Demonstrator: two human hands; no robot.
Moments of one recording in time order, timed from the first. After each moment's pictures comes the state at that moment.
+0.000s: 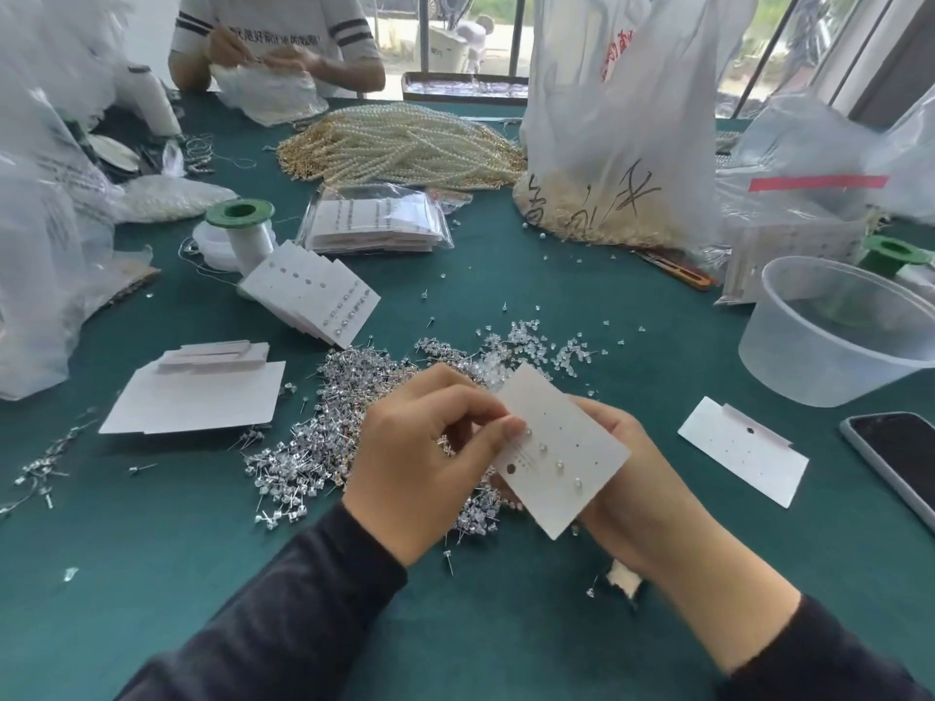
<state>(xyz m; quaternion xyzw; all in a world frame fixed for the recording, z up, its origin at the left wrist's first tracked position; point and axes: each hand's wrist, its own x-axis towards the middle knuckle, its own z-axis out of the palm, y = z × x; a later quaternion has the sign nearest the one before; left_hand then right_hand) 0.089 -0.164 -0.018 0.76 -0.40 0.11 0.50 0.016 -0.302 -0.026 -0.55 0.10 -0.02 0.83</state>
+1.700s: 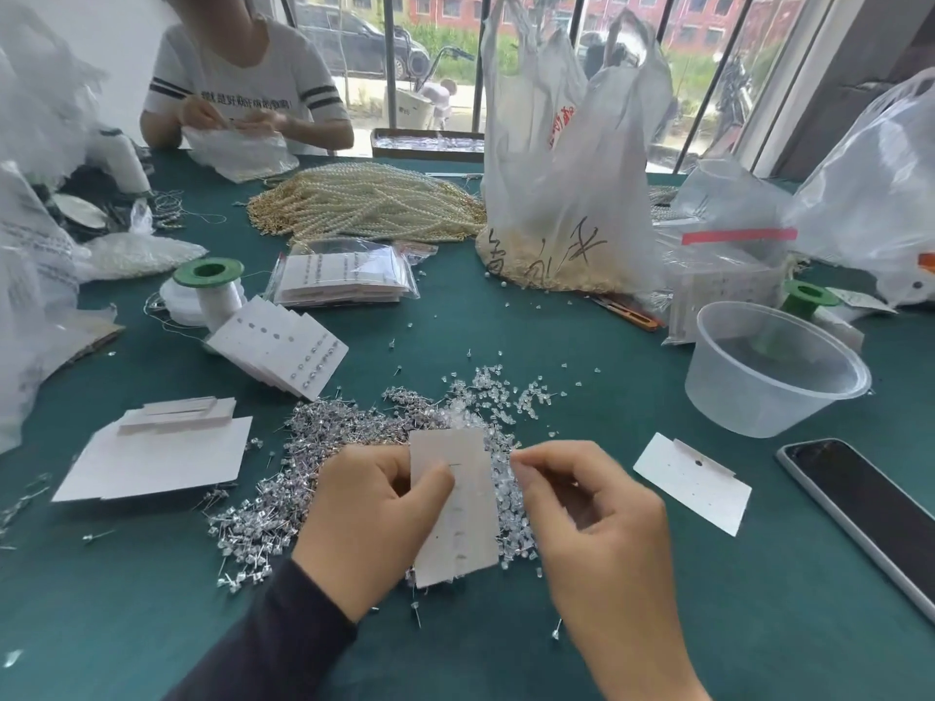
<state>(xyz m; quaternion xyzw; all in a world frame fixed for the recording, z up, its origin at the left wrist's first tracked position) 0.091 -0.160 -0.016 0.80 -0.28 -0.04 0.53 -0.008 -0.271 -0.017 -0.76 0.16 -0.38 0.50</state>
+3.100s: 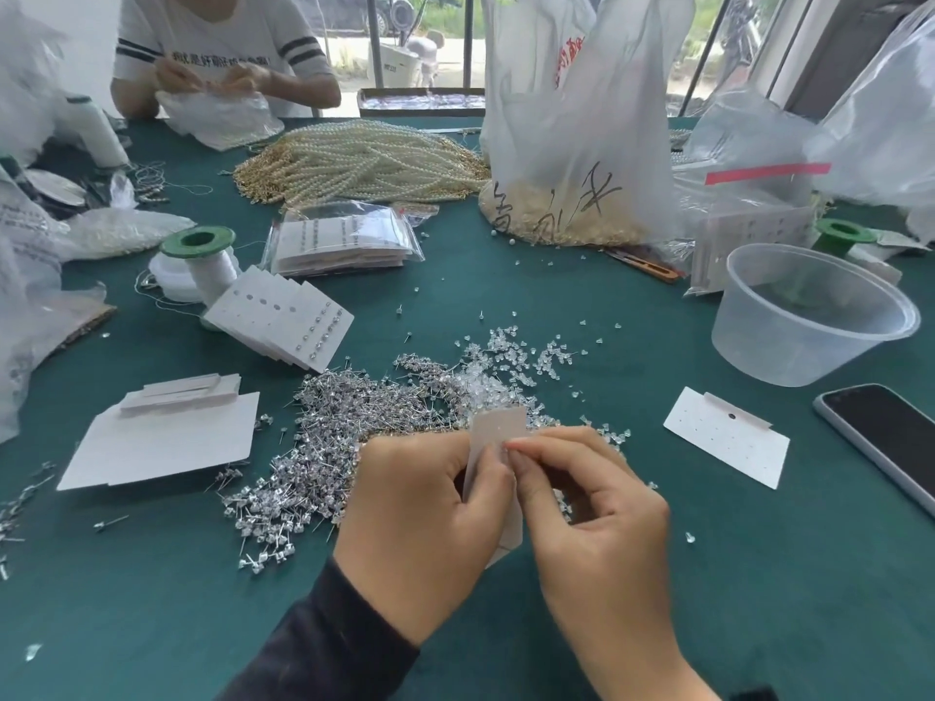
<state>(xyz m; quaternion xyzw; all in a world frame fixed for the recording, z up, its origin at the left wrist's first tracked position) 0.074 -0.158 -0.010 0.81 -0.40 0.06 0.42 0.001 -0.247 -0.037 -0.73 0.17 -0.43 0.50</state>
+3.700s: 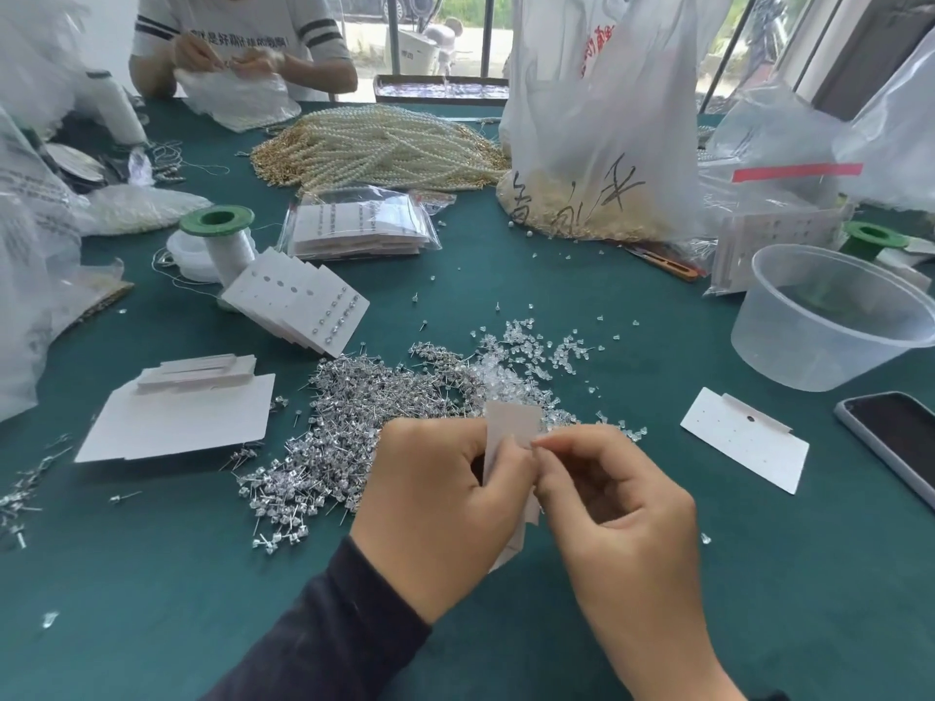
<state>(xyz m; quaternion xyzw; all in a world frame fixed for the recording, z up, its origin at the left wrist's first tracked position) 0.074 -0.160 -0.012 0.80 -0.37 0.04 0.46 -0.006 -0.249 -0.034 -0.73 0.17 -0.37 0.55</state>
